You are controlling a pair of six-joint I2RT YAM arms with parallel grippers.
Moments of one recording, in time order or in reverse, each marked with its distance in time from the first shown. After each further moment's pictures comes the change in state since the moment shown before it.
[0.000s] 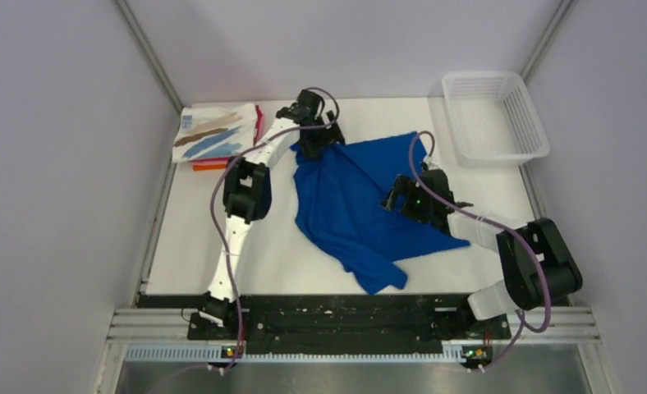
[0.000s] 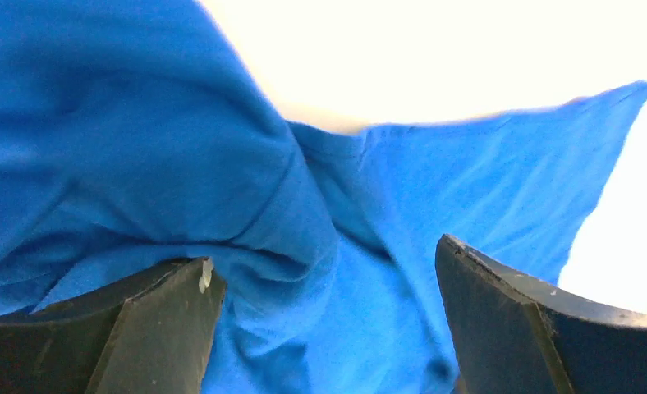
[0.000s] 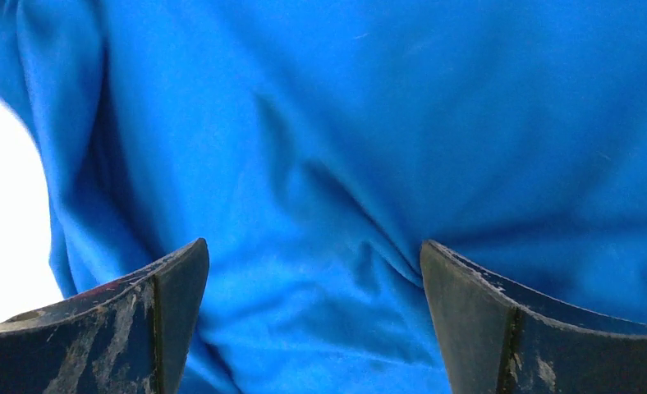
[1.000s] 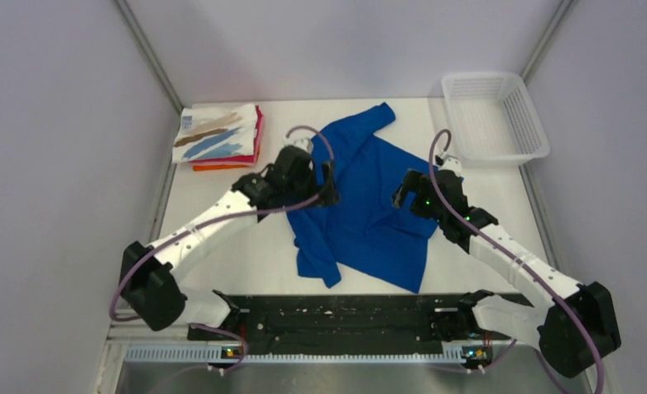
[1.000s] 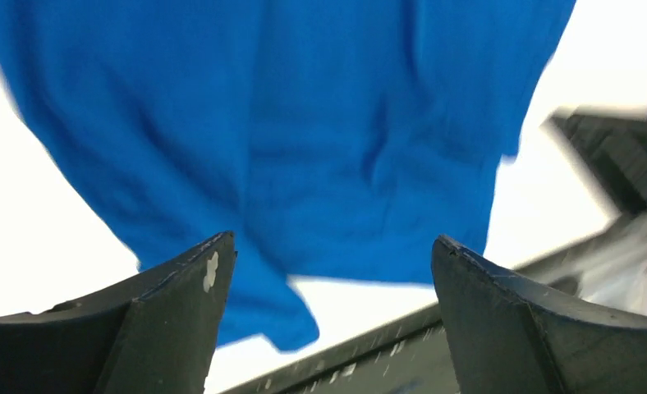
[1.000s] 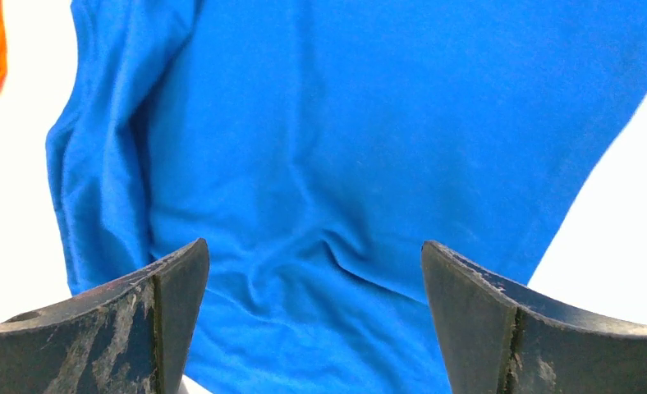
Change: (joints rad) left arm -0.250 -1.020 -0.932 0.255 -0.203 0.068; right arm 0.157 -0.361 0.084 -0.330 0.291 -0.023
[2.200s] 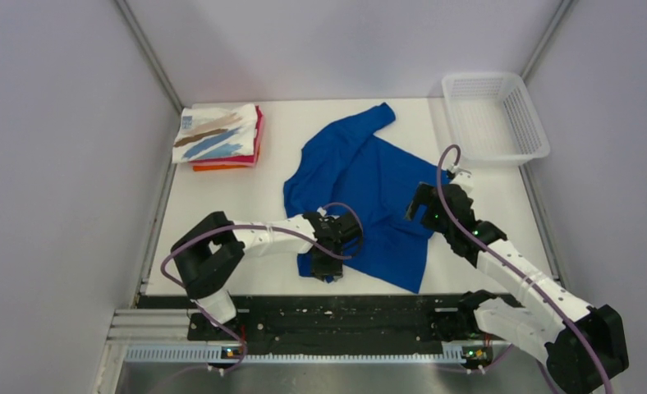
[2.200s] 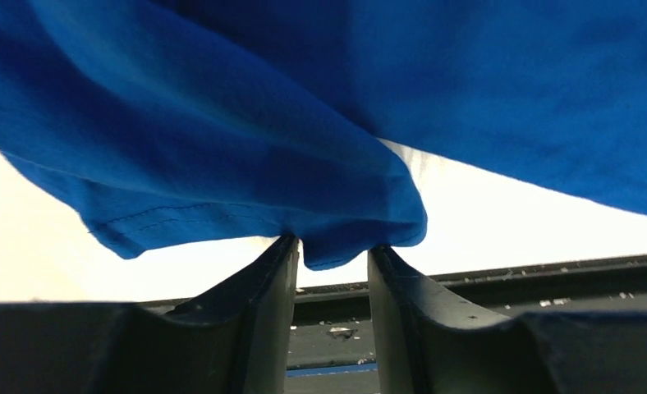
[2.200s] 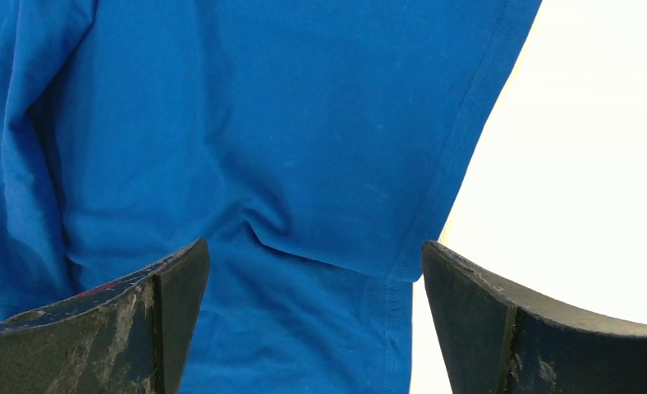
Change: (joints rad) left arm -0.415 0.246 -0.268 -0.142 0.010 -0.303; right arm -0.015 -0.177 -0.122 -0.122 0.148 0.001
